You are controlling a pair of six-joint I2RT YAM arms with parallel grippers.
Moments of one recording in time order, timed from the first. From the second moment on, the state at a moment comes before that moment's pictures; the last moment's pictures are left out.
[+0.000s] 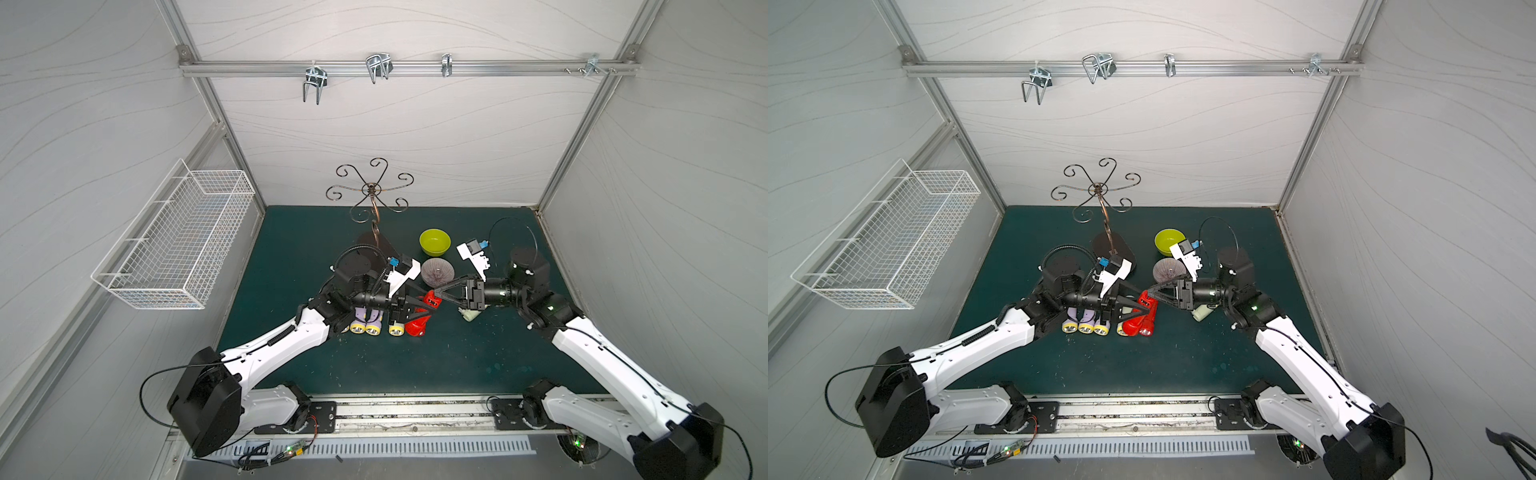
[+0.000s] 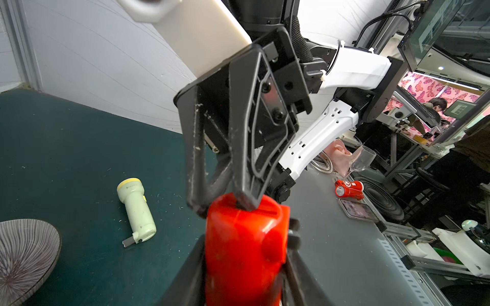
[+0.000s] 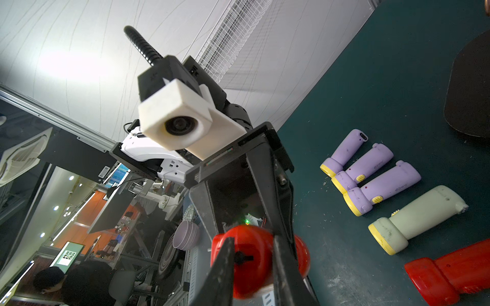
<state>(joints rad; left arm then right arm) -0.68 1.24 0.79 0.27 0.96 -0.21 0.55 0.98 0.83 -0.10 -1.00 0.60</state>
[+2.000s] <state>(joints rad) -0.71 1.26 0.82 0.28 0.86 -0.14 0.49 1.03 1.01 -0.31 -0.82 0.51</state>
